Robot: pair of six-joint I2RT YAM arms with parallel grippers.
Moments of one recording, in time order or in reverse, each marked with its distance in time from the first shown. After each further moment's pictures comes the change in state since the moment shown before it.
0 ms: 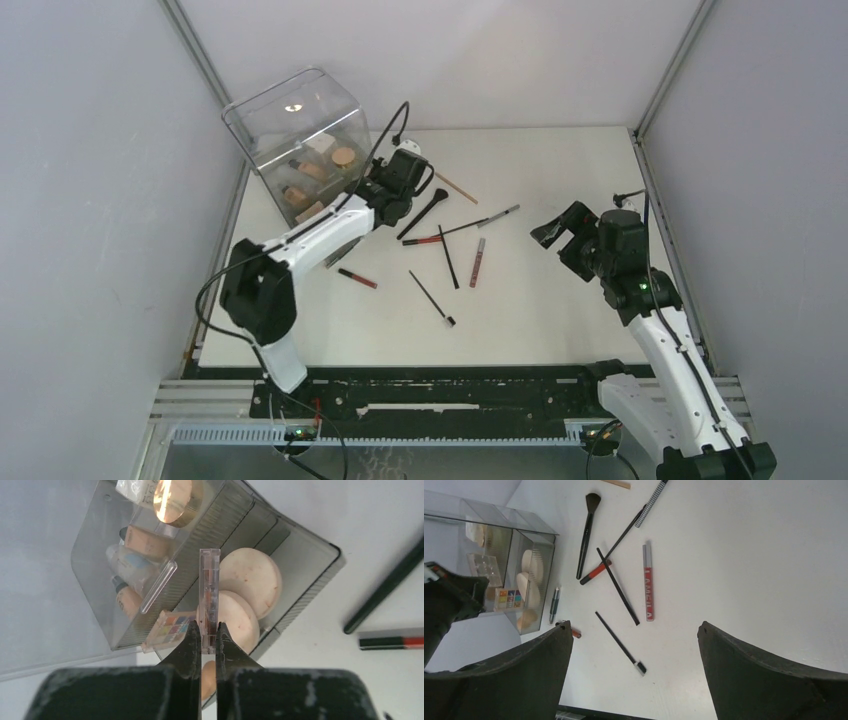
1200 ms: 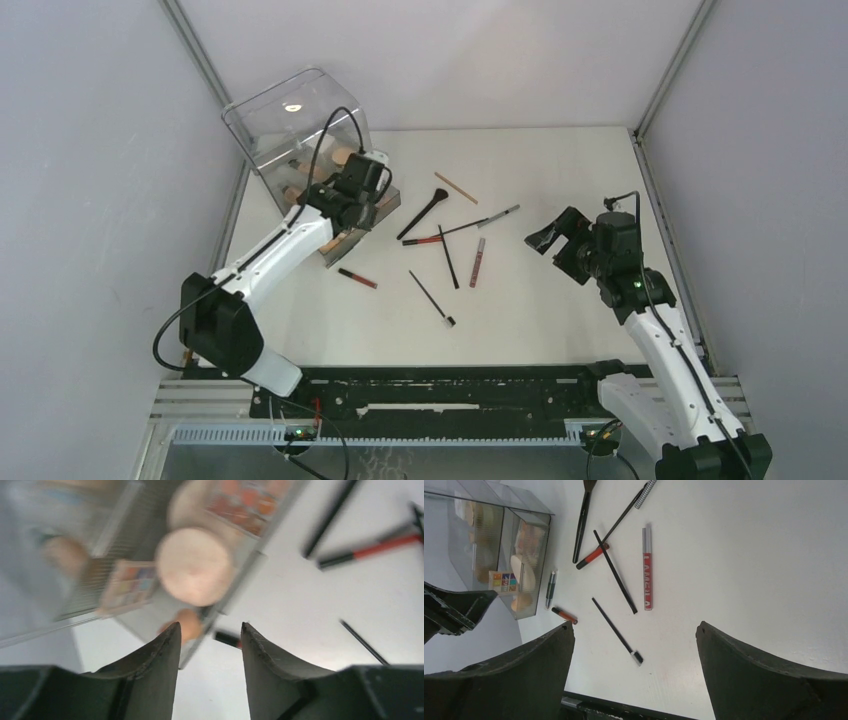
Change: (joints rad) left arm 0.133 -0.191 -0.119 -0.170 0.327 -0.095; right arm -0.013 0.018 -0.040 0.018 -0.074 -0.023
